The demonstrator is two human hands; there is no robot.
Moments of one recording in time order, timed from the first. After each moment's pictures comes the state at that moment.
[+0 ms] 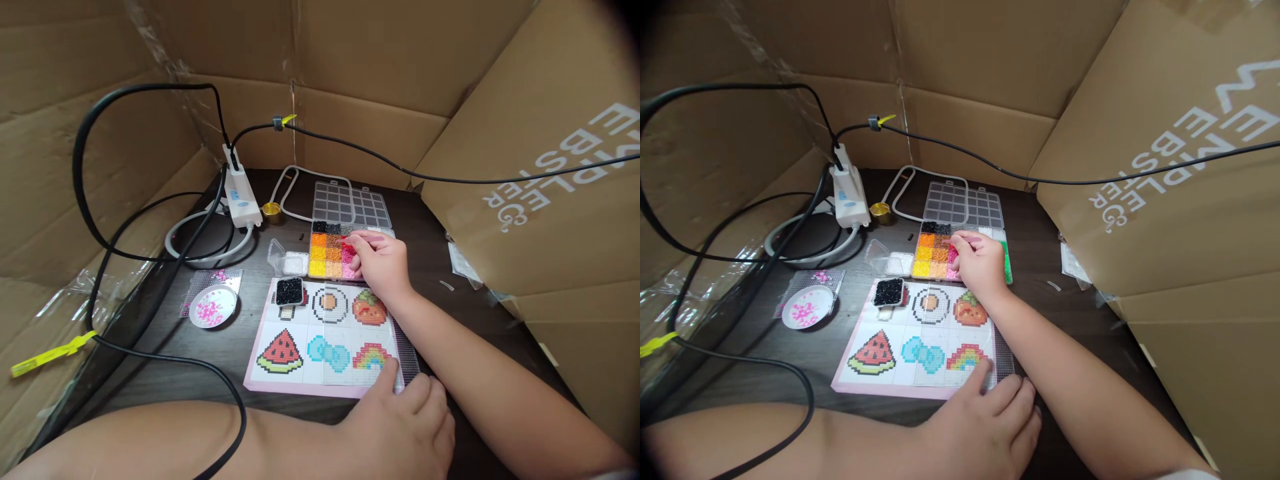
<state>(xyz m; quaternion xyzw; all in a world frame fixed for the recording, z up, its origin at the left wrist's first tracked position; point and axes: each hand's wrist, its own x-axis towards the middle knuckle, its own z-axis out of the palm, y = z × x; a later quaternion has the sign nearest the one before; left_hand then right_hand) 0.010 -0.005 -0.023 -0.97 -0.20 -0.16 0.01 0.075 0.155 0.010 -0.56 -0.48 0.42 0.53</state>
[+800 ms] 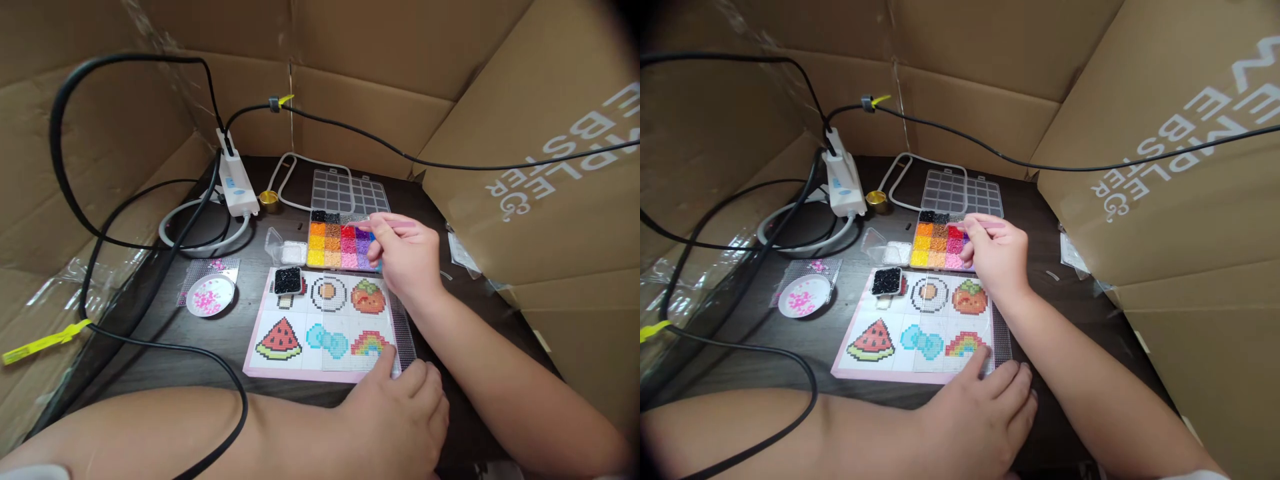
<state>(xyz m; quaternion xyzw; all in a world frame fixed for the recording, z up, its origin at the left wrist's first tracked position) 0.008 -0.006 -0.012 -0.98 -0.18 -0.11 -0.02 0.090 0.141 0.027 -0.51 -0.49 0.39 0.59</state>
